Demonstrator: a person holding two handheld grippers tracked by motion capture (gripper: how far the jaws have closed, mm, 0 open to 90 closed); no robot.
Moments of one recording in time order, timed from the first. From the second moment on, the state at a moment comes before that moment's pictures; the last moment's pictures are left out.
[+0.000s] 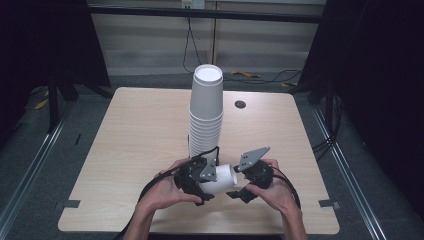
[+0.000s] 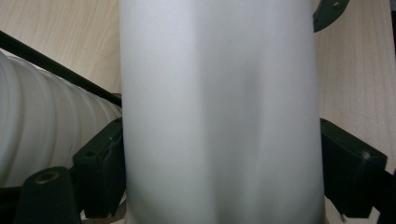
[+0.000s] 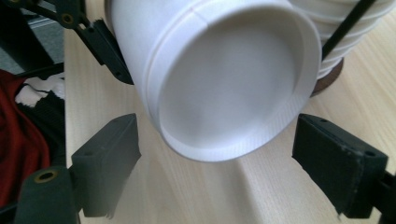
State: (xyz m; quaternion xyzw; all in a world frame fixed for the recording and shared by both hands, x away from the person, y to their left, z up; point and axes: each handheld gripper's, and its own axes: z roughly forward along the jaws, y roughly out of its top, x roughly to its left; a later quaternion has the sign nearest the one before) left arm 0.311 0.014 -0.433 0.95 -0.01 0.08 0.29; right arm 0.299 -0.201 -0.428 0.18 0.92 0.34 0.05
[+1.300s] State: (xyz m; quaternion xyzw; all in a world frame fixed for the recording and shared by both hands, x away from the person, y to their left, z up) left arm 0.302 0.002 -0.443 0.96 -0.04 0.06 0.28; right arm 0.313 -0.176 -0.427 0.14 0.94 0.31 -0.04
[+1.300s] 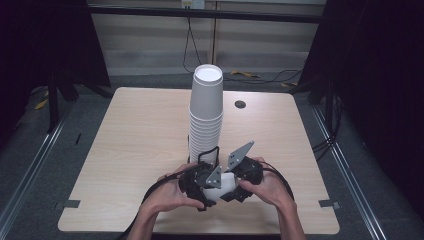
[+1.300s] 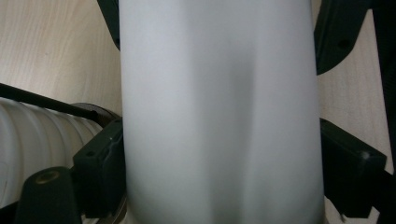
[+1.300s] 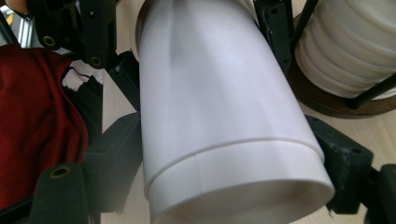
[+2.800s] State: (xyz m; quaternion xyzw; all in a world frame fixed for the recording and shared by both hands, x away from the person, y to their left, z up) left arm 0.306 0.053 -0.423 0.87 0.00 0.06 0.48; right arm 0.309 -0.201 -0.425 0.17 0.92 0.35 -0.03
